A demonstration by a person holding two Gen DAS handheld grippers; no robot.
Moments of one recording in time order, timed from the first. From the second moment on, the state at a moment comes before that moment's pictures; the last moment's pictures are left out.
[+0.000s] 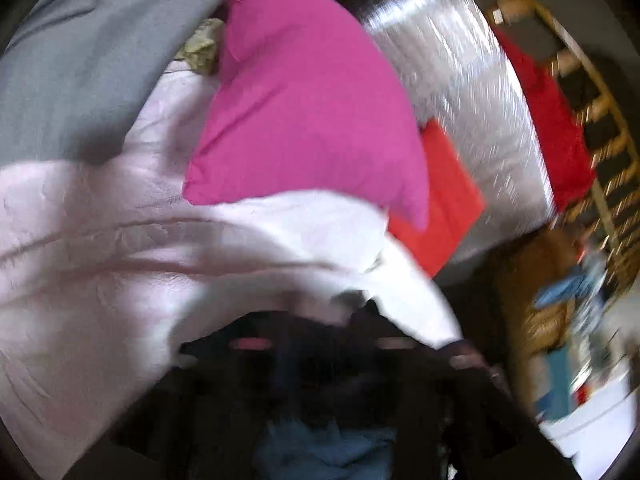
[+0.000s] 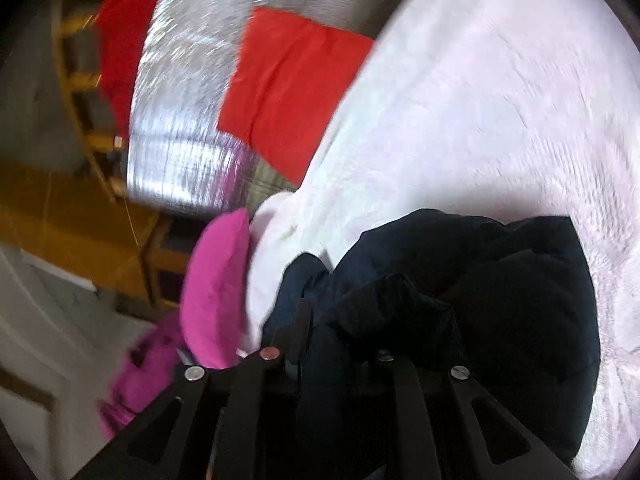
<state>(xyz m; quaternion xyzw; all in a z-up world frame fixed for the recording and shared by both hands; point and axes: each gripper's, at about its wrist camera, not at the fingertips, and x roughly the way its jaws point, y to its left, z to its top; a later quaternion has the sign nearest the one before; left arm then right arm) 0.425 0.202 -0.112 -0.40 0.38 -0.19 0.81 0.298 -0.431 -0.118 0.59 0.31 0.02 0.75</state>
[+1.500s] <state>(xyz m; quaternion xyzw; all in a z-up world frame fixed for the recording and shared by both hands) 0.301 0.178 -0.158 -0.30 0.42 -0.05 0.86 0.184 -0.437 -0.057 0.37 0.35 -0.08 0.86</state>
